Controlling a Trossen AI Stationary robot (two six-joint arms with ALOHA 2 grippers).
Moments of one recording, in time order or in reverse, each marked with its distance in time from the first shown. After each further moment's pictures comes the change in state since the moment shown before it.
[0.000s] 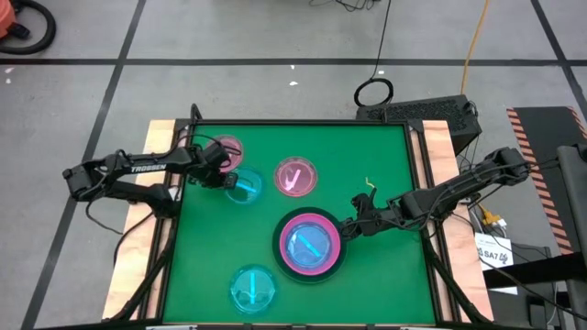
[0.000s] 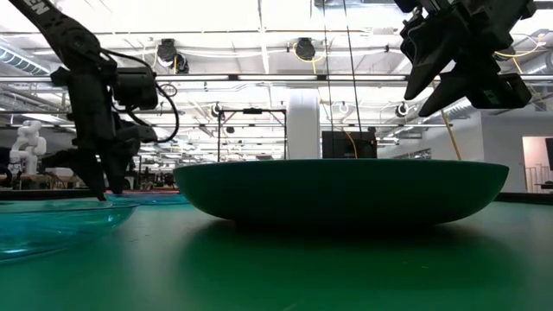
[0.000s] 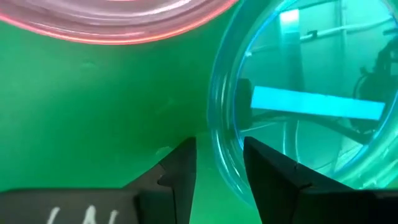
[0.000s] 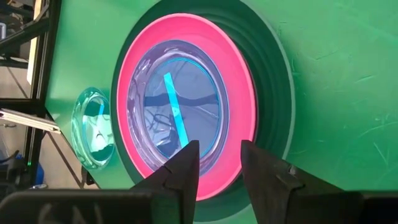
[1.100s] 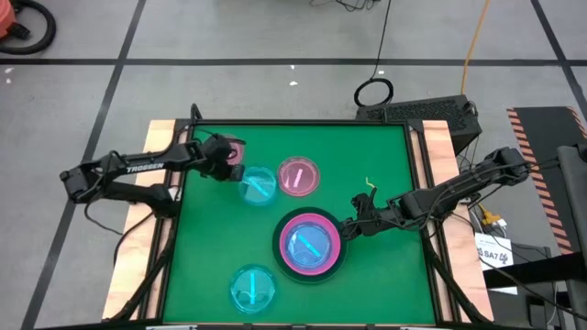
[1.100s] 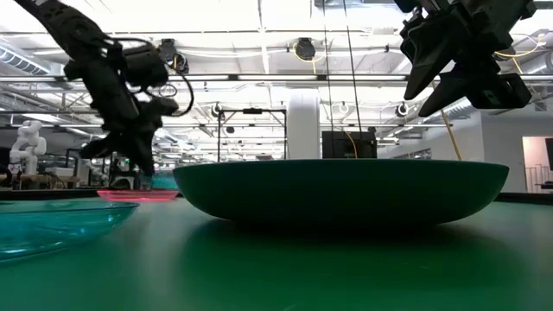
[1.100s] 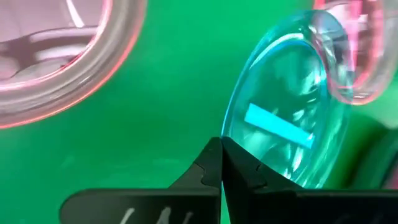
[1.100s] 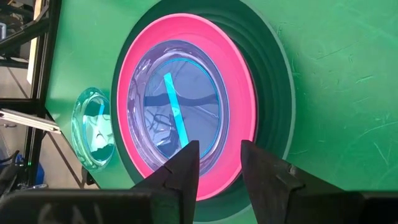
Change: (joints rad) left arm -0.010 -0.037 0.071 0.137 0.078 0.020; right arm 0.000 0.000 0.000 0.002 0.000 0.000
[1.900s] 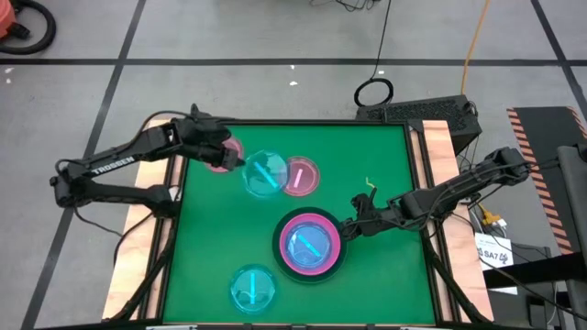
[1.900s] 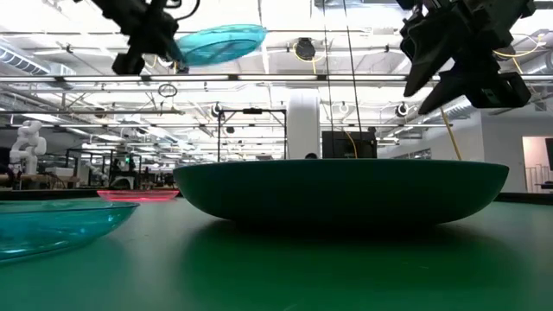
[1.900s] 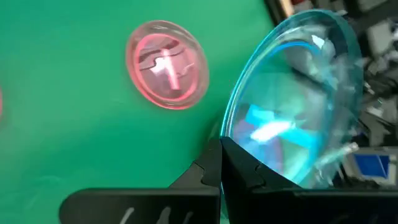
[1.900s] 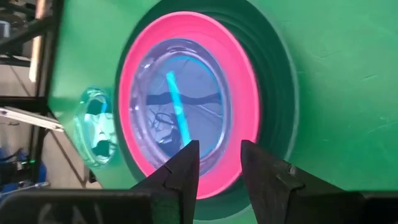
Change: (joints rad) left arm -0.142 -0.146 0.456 -0.280 0.054 0.021; right arm 0.003 -0.004 0.000 0.014 -0.005 -0.002
